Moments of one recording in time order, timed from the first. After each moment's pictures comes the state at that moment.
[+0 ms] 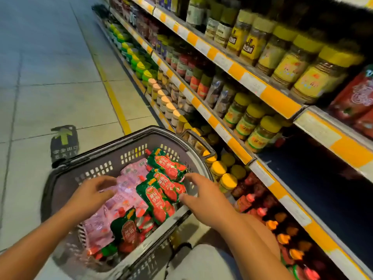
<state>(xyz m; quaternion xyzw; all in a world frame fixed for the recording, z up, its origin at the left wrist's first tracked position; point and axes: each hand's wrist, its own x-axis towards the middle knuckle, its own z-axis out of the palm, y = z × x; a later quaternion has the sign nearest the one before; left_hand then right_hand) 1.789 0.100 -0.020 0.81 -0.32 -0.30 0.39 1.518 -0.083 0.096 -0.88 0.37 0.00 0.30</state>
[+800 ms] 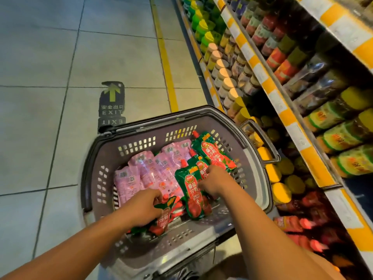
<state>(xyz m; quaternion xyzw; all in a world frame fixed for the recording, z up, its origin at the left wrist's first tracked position) 1.754 0.094 -0.093 0.83 -0.33 -0.41 0.18 1.669 -0.128 -0.018 -0.82 0.42 0.27 0.29</state>
